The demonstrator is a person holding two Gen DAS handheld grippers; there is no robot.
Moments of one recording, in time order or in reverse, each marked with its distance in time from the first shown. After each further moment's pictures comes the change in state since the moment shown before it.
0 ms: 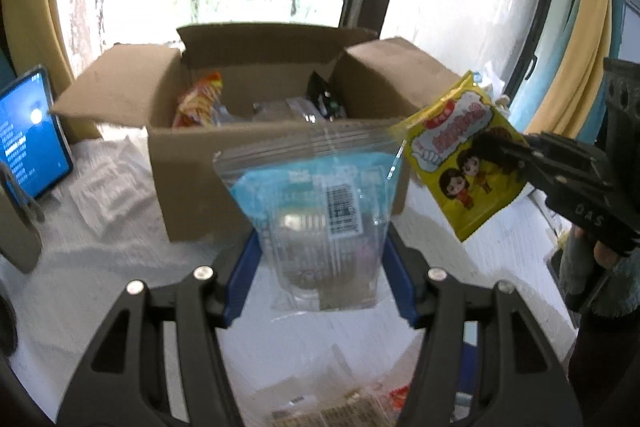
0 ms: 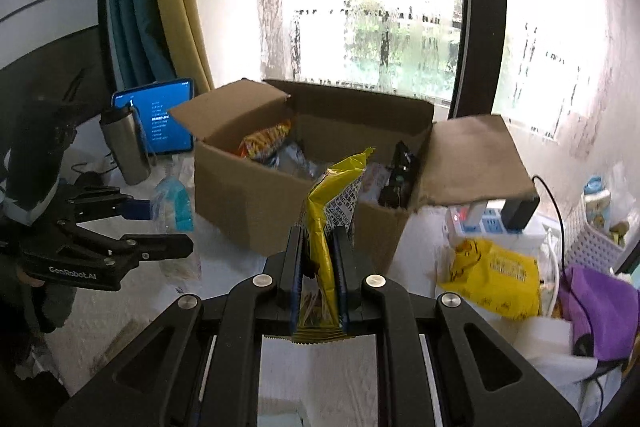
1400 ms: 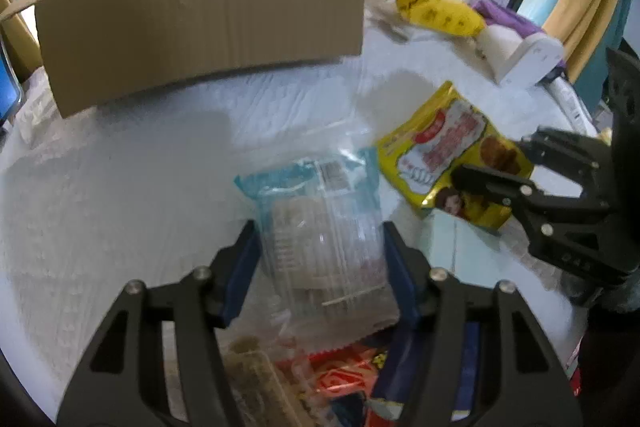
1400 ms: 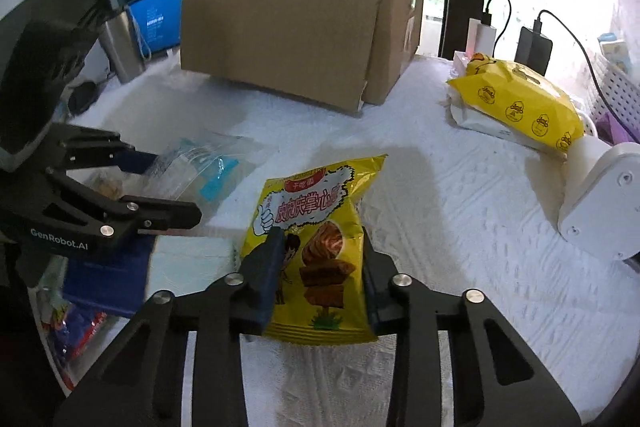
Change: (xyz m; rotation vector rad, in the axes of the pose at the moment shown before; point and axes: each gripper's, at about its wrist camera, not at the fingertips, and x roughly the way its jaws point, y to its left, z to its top) left arm 0.084 -0.075 -0.092 0.054 0.301 0.024; right arm 0.017 -0.021 -0.149 0.063 0.235 0.068
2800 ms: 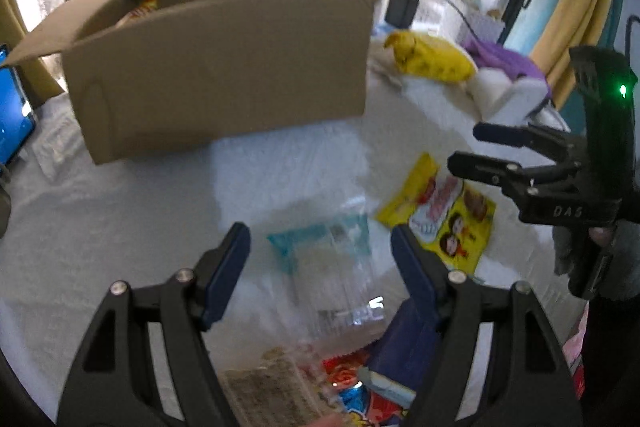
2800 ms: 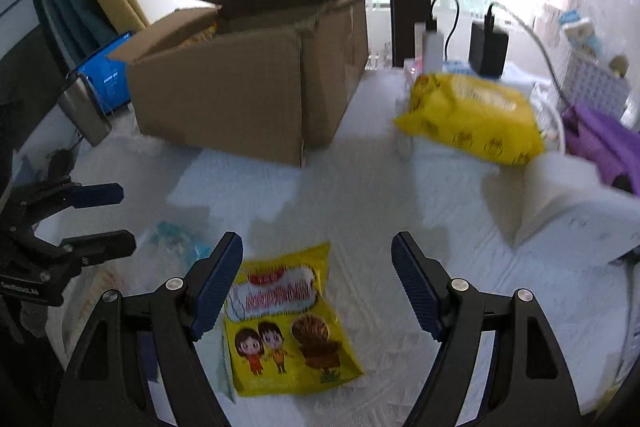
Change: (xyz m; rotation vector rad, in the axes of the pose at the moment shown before) left arm -0.035 0.014 0.021 0.017 -0.064 -0.004; right arm -0.008 -0.034 0.042 0.168 0.032 -0.053
